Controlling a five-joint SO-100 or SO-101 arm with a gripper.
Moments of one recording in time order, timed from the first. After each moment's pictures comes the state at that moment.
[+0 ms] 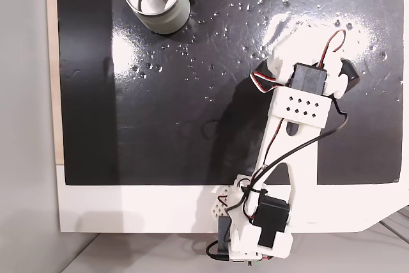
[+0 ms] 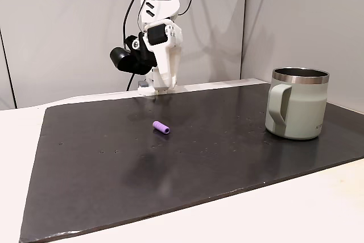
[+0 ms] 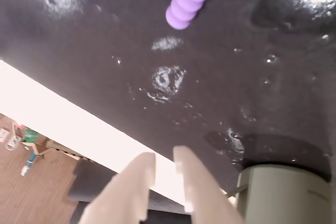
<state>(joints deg) 14.7 96.3 92.8 59.3 32.7</state>
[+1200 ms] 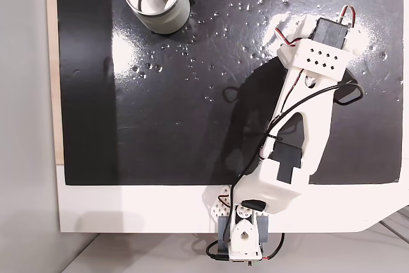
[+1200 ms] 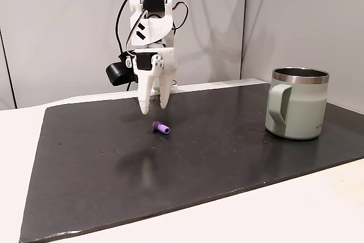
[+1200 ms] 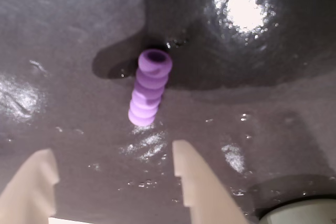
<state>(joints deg) 18.0 65.9 59.7 84.2 40.2</state>
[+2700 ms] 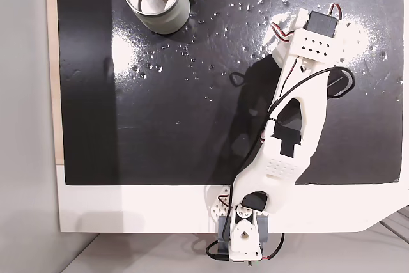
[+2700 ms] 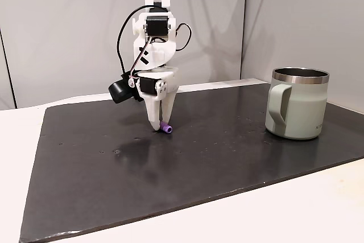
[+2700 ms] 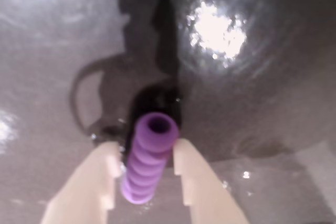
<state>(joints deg) 17.6 54.3 54.0 85.2 39.0</state>
